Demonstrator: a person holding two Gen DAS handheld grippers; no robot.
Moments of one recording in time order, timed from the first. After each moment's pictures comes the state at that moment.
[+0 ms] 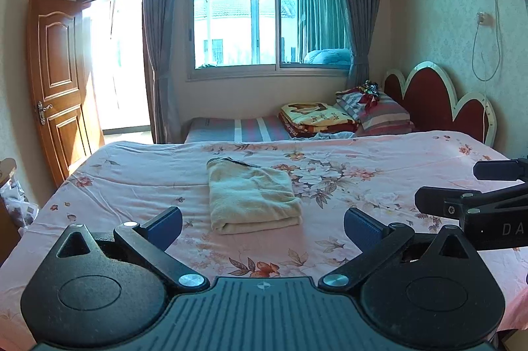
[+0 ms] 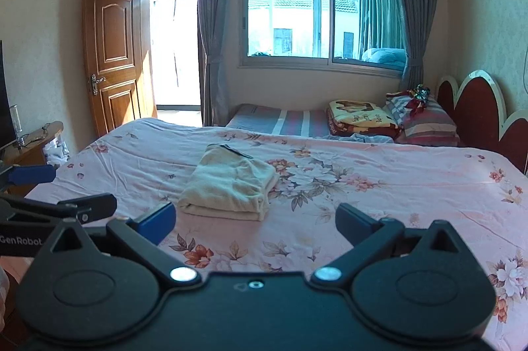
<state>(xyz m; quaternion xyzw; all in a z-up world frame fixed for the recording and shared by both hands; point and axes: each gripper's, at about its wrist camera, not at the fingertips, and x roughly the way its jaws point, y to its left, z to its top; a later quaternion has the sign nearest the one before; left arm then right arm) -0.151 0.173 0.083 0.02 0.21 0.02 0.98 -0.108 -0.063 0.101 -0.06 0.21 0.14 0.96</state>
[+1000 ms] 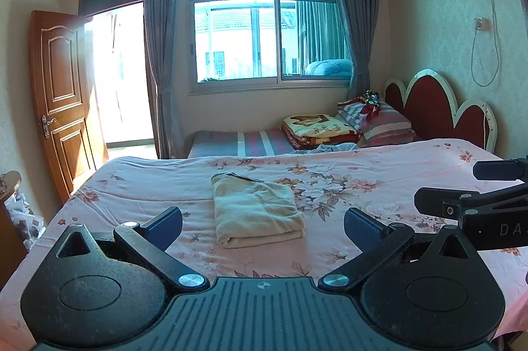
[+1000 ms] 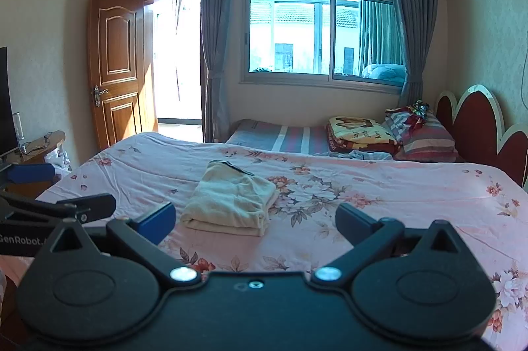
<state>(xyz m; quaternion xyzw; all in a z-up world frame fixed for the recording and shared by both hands) -0.161 0.170 0.099 0.03 0.19 0.02 0.98 -0.119 -0.061 0.108 -0.06 0.19 0.14 0.97</state>
